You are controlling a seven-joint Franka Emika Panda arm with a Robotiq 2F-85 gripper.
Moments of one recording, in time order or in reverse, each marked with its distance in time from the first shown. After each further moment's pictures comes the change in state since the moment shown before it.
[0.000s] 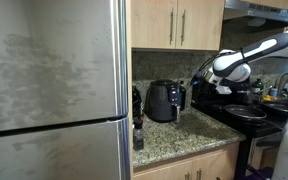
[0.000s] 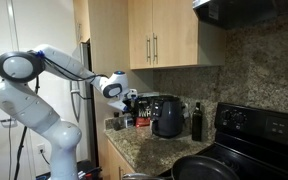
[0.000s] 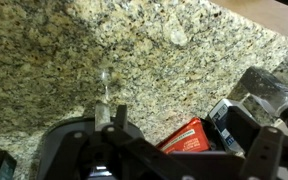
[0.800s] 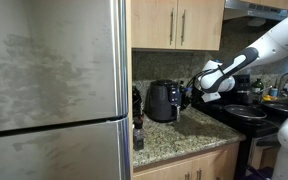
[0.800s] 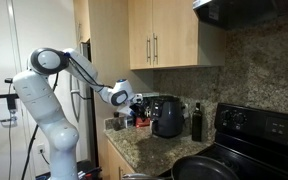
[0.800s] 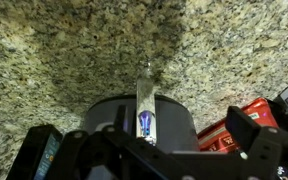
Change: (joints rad) arm -0.137 0.281 0.153 0.049 -0.140 0.363 0.196
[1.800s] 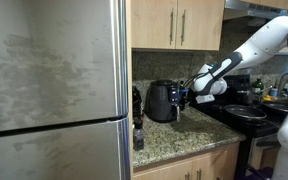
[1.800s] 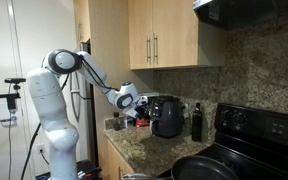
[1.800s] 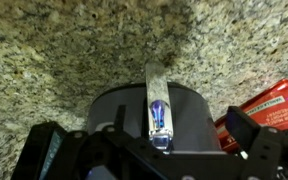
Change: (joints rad) arm -0.007 0.164 -0.008 0.091 0.039 0.106 0.007
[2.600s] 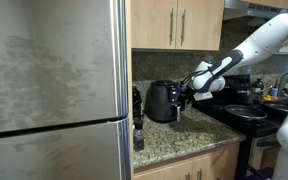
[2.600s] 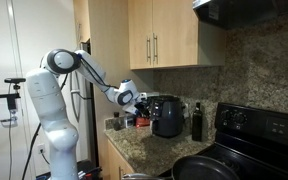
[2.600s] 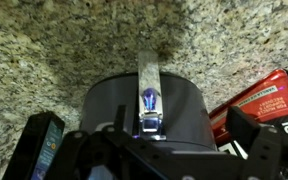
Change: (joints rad) arm -0.013 -0.013 0.033 0.038 -0.045 -0.033 0.062
